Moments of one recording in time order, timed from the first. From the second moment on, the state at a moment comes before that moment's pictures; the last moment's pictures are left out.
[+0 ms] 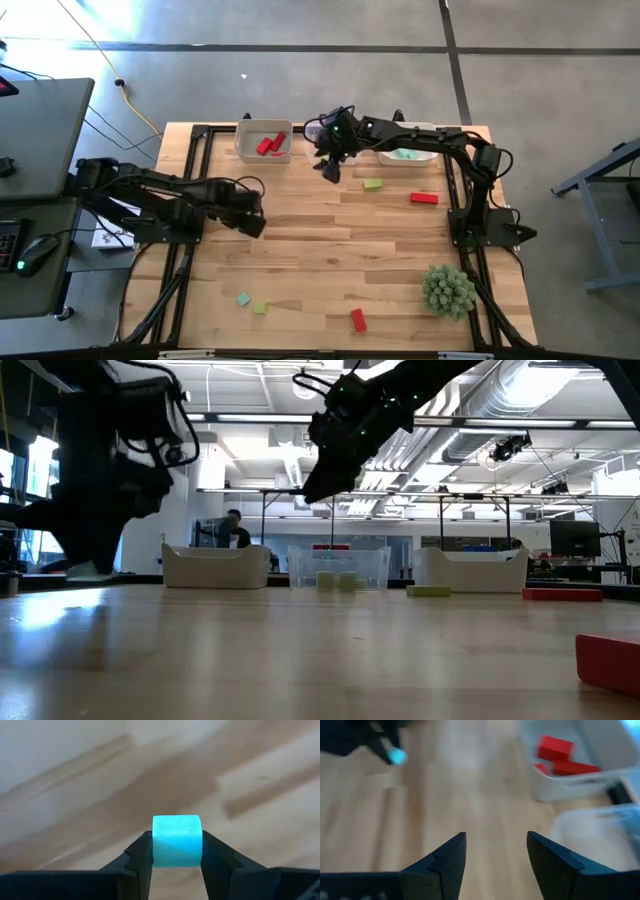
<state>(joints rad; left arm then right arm) 0.17 1.20 0.55 -0.71 0.10 -1.11 -0.40 1.89 1.52 -0.44 -0.31 -0.18</state>
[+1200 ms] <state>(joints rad) 0.37 1.05 0.55 0.29 0.81 -1.14 -0.22 1.89 1.52 -0.03 -0.94 -0.37</state>
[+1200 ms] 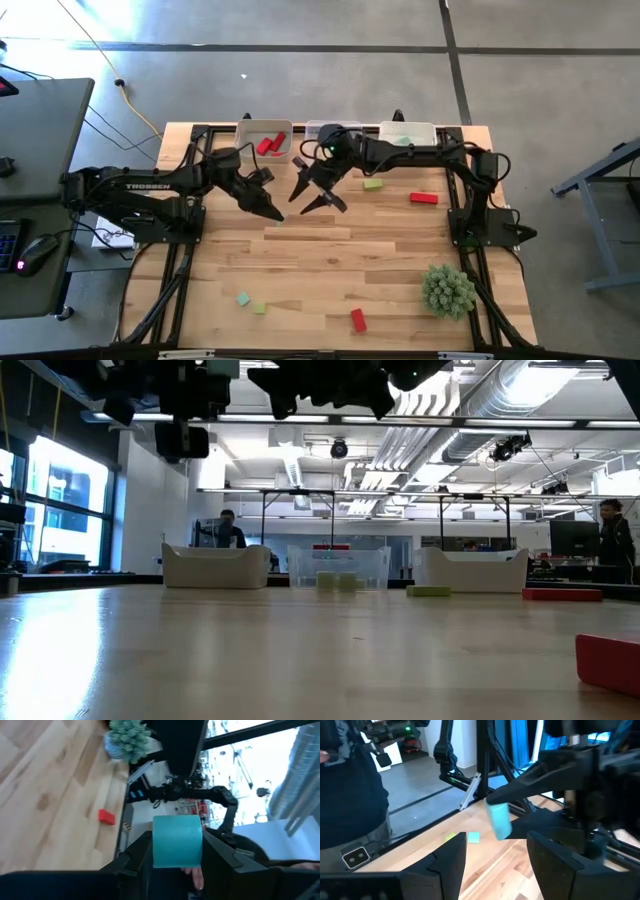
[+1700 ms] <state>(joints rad) 0.37 1.05 0.55 0.30 0.79 -1.16 -0.17 1.89 1.52 0.01 -0.86 -0.35</state>
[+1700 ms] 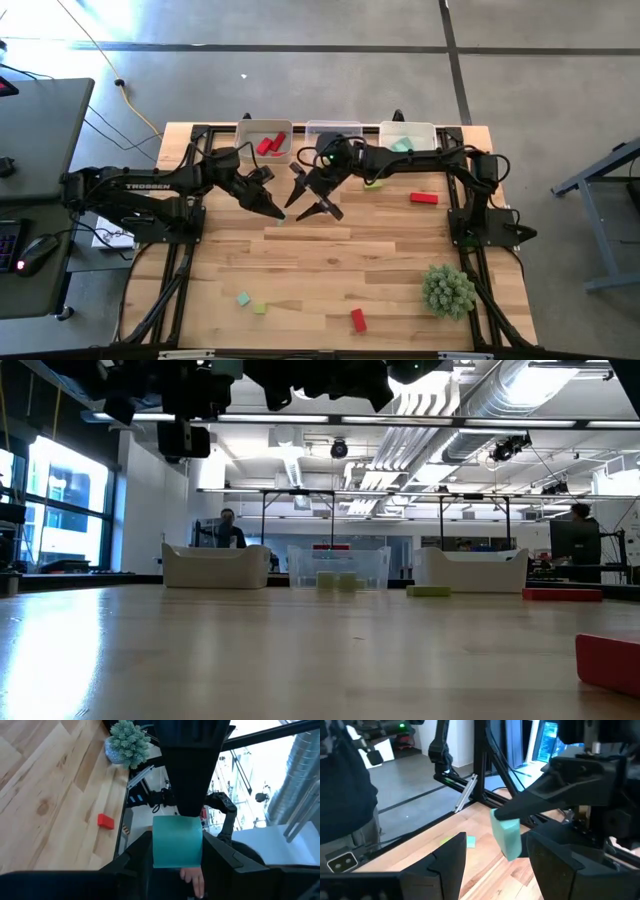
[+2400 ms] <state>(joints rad) 0.37 1.07 0.55 0.41 0.72 -1.26 -0.14 1.89 1.52 0.06 -0.75 -0.32</state>
